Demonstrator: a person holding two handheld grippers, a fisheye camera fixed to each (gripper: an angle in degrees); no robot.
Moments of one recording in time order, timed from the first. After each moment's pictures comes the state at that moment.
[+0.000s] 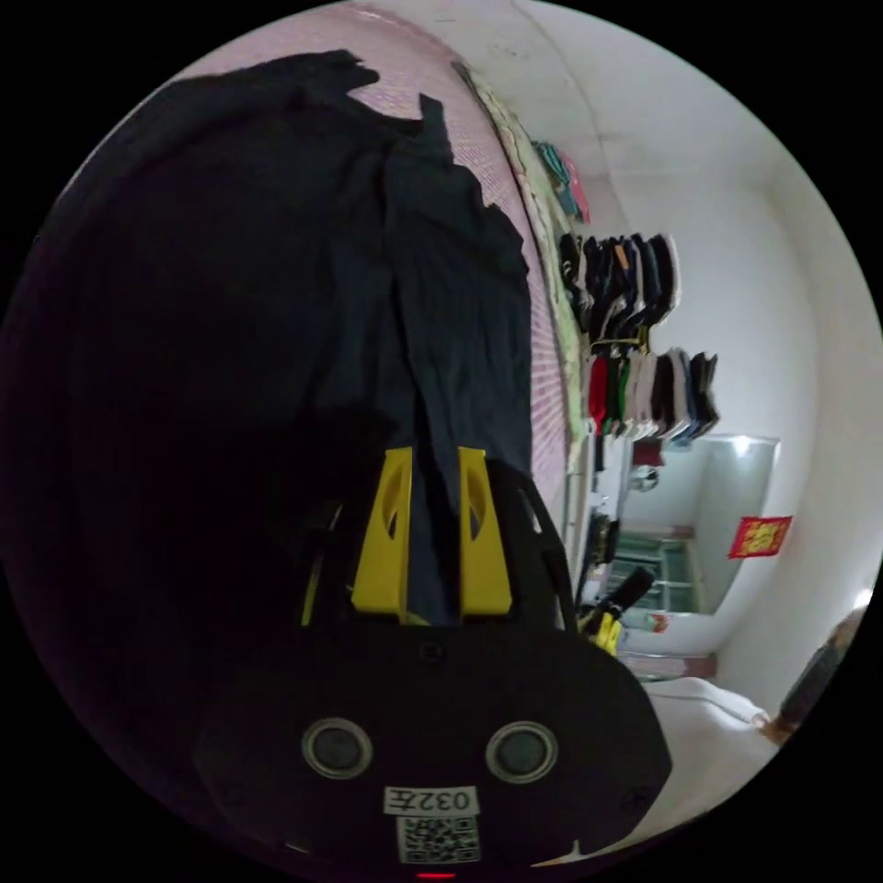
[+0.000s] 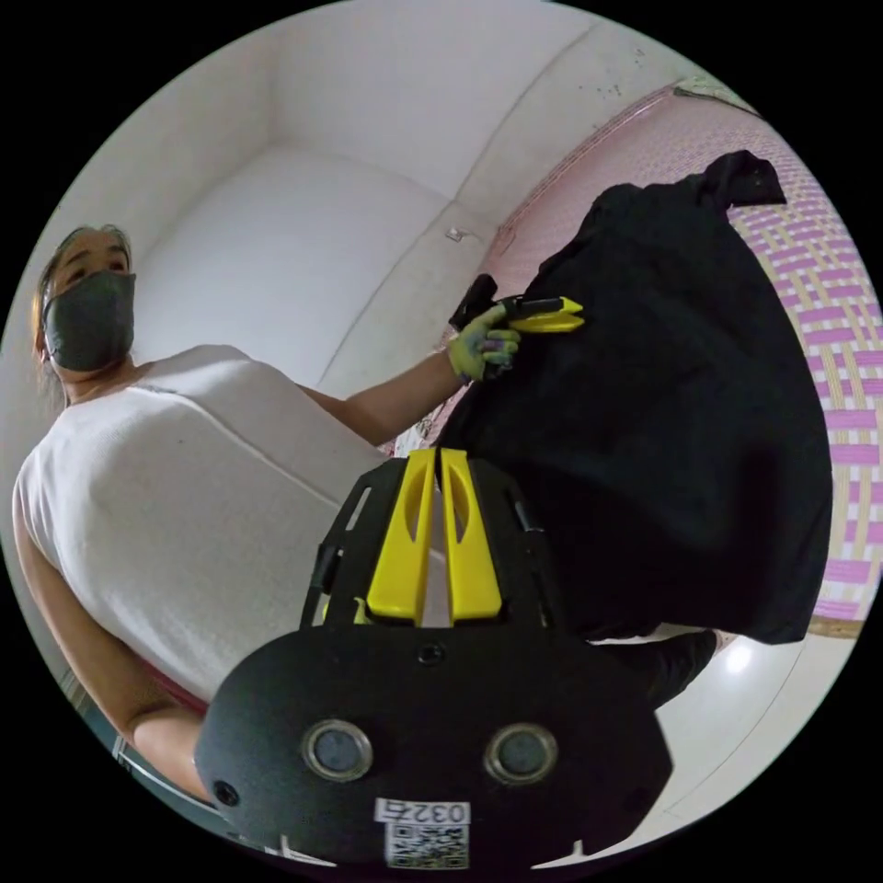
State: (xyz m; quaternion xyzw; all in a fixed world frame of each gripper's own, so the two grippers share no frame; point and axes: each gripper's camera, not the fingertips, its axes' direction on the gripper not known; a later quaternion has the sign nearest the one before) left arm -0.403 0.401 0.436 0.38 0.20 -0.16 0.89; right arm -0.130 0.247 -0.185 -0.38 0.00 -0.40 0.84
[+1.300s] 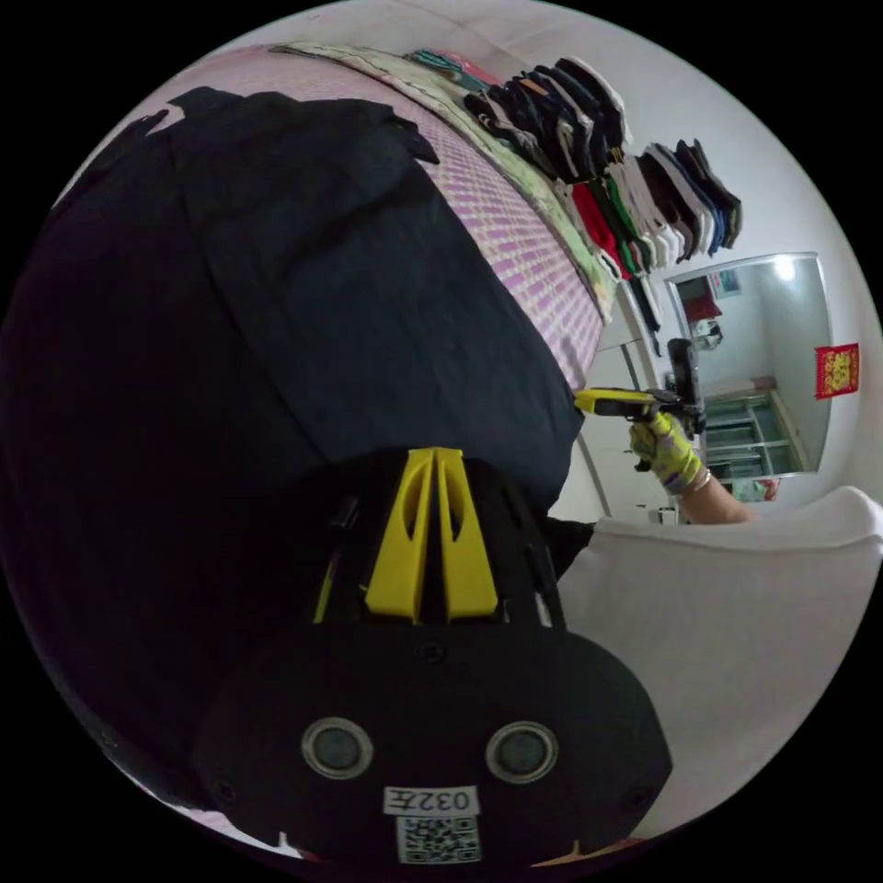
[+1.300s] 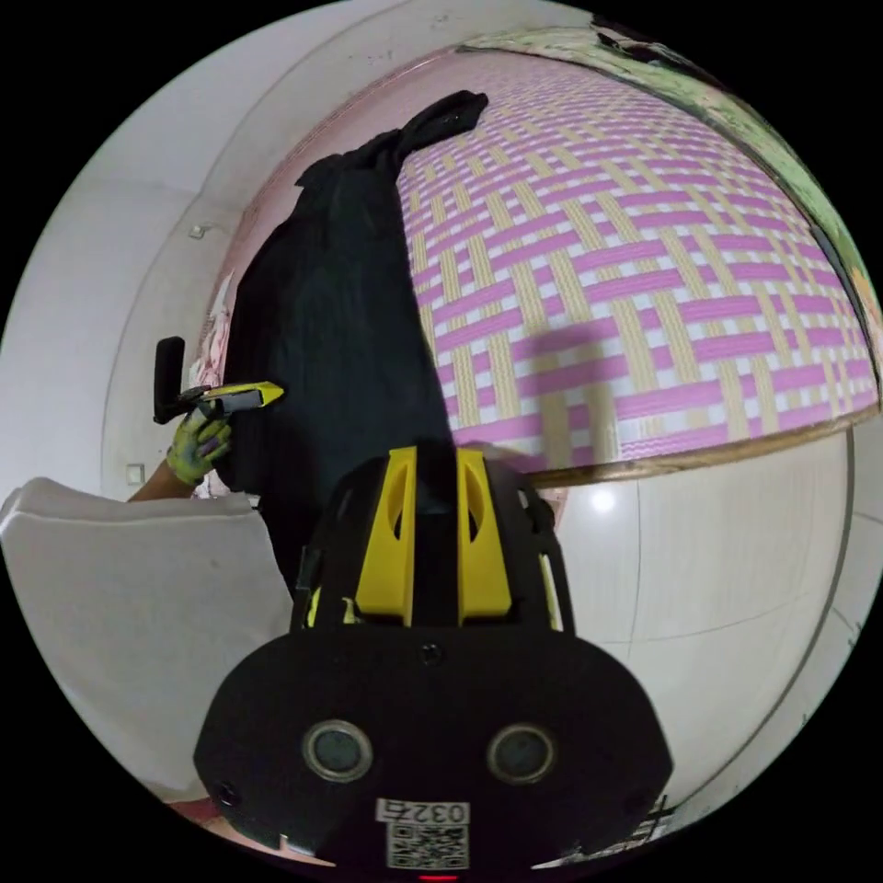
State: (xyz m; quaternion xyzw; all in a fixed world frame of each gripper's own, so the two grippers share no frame) left arm -0.143 0.372 0.486 0.30 0.05 -0.02 0.95; right arm -0.083 0.156 -0.089 -0.25 0.36 -0.31 0.84
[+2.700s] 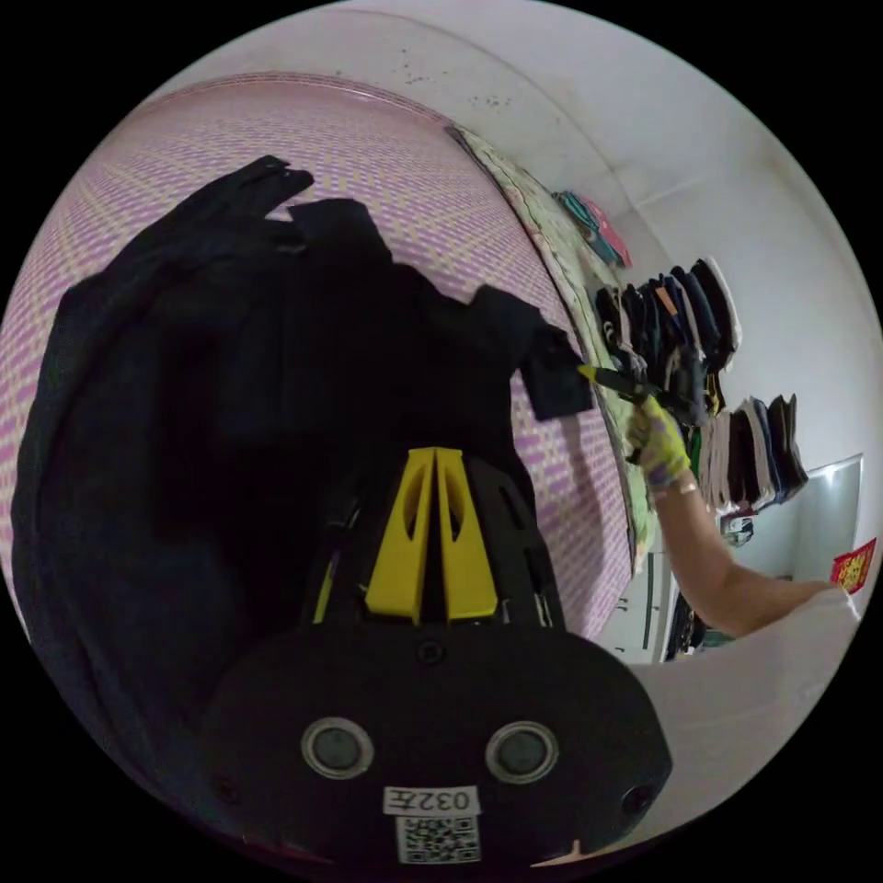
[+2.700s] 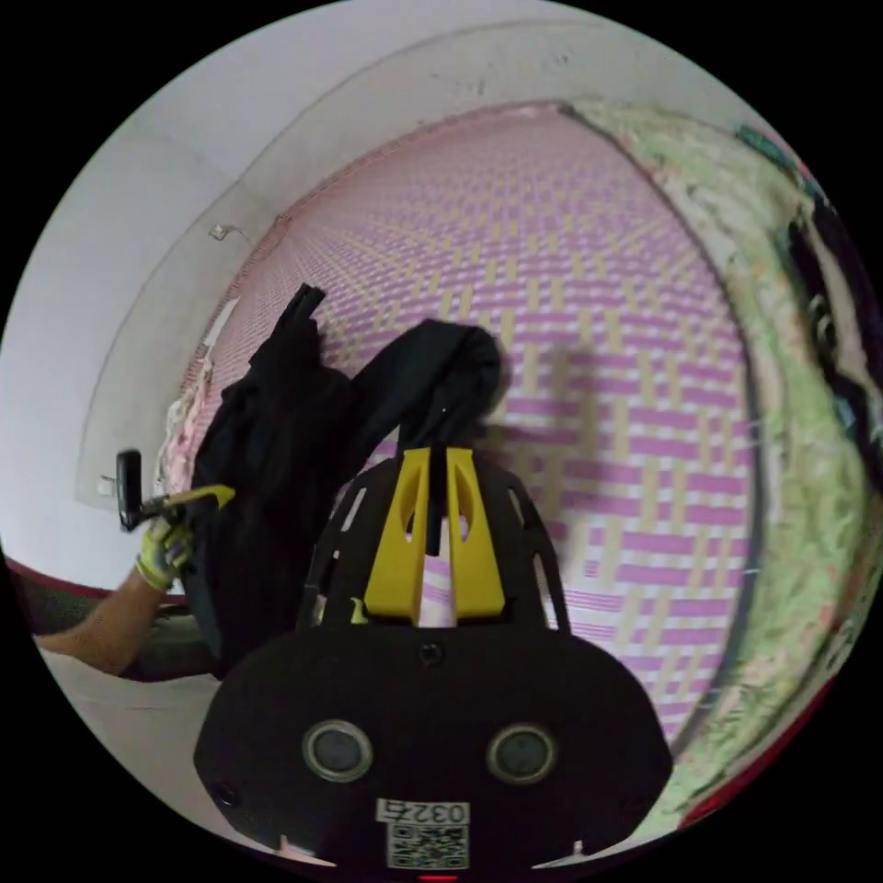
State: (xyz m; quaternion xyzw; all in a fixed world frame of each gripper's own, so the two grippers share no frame) left arm -0.244 0.293 0.303 0.46 0.05 -0.23 0.85; right arm -0.309 -0.061 0.297 -0.29 0.33 -0.44 0.78
